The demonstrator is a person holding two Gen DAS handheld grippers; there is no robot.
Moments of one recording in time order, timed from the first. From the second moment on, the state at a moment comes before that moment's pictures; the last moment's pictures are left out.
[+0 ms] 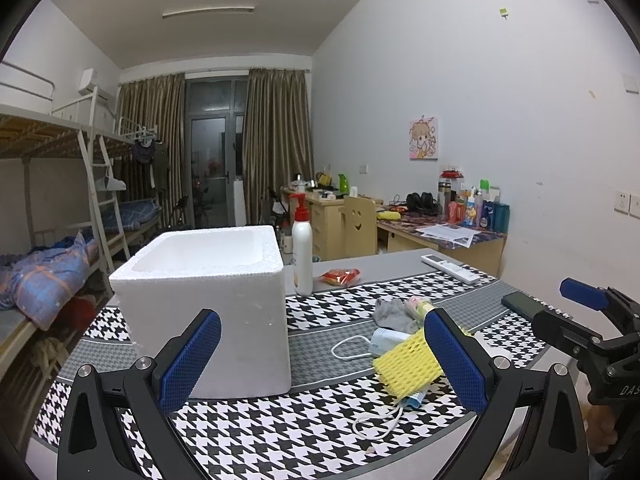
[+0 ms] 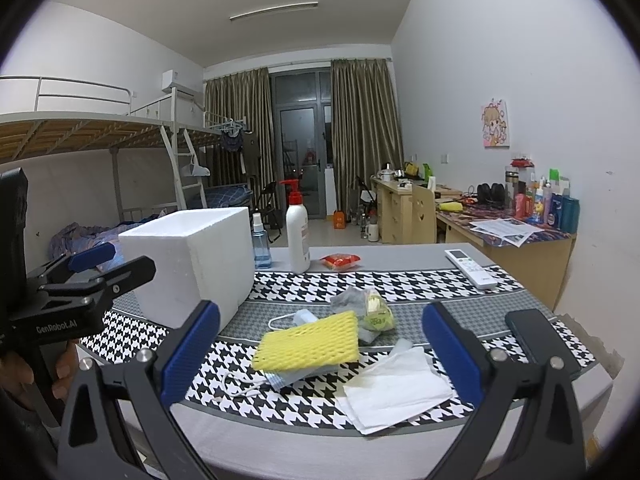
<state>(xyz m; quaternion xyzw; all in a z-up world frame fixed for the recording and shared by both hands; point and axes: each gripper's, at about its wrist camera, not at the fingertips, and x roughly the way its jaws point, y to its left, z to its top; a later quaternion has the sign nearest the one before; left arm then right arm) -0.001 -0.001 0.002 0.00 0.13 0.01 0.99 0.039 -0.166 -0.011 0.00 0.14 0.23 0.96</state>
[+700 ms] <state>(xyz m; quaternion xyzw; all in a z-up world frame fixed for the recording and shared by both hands) 0.010 0.001 0.002 0.00 0.14 0.01 0.99 0.052 -0.166 -0.013 -0.01 0.14 0.22 0.96</state>
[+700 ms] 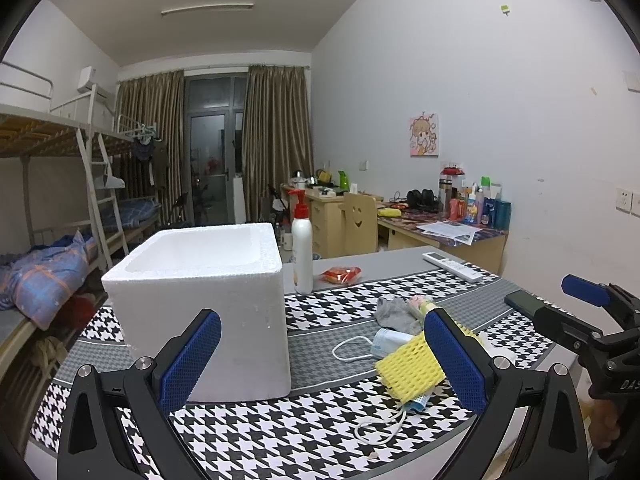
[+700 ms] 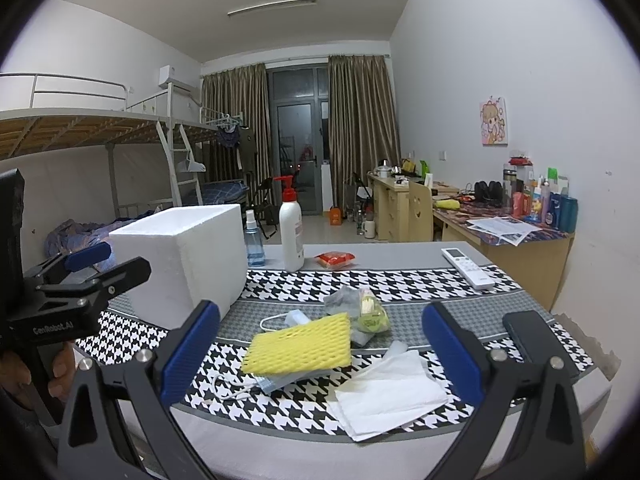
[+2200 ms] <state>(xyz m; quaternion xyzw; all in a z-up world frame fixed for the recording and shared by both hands) 0.081 -0.056 -0.042 0.05 0.24 -0.10 0.96 0.107 -0.197 -0.056 0.00 0.23 0.17 0.96</state>
